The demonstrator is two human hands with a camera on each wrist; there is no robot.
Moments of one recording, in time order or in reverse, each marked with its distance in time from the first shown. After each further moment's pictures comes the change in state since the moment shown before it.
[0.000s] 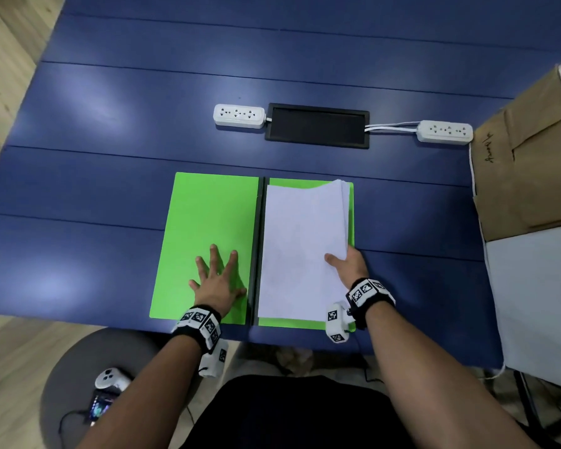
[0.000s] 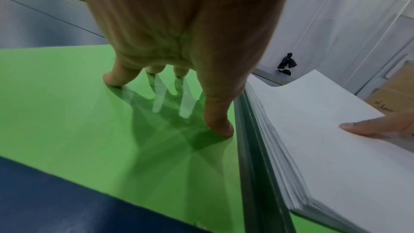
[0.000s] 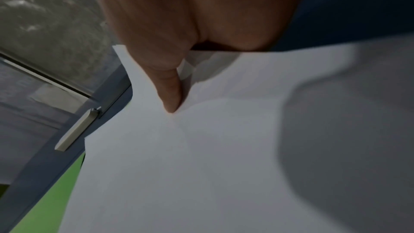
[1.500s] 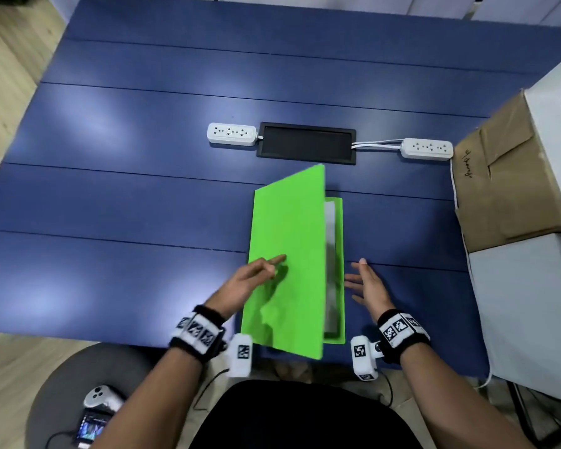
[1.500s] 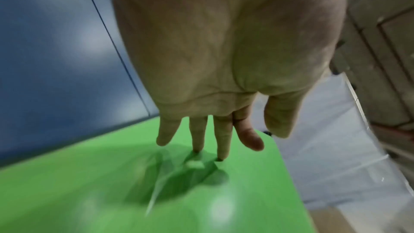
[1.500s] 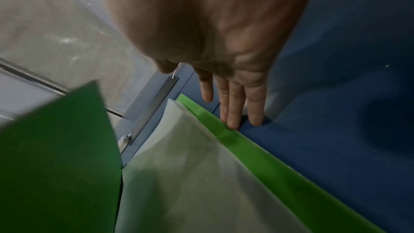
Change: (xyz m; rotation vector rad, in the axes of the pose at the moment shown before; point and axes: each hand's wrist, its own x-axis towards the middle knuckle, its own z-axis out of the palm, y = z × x) left_hand -0.048 0.088 -0.065 -1.072 -0.264 0.429; right_hand -0.038 -0.007 -0.061 0.167 -0.013 0.218
